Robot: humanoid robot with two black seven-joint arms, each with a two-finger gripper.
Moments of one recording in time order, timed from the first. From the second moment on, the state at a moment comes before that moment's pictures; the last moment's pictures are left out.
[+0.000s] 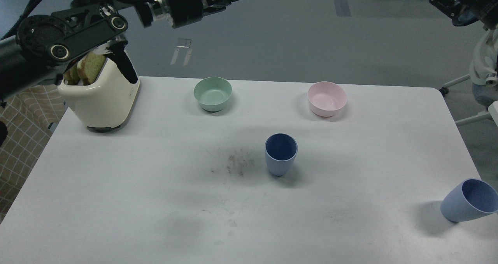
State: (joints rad) left arm -1.33 0.51 -0.18 -0.96 0.60 -0.33 -0.49; right arm 1.18 -0.81 0.25 0.87 -0.18 0.49 0.49
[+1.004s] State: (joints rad) left arm -1.14 0.28 -0.29 -0.86 0.45 -0.36 -0.49; right arm 0.87 -1.52 0.01 1.32 -1.07 0.21 0.49
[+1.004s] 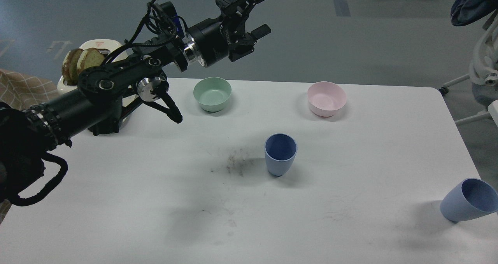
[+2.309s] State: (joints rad) left arm -1.08 0.27 -0.33 -0.85 0.49 -0.37 -0.49; right arm 0.81 -1.34 -0.18 1.28 -1.13 0.21 0.49
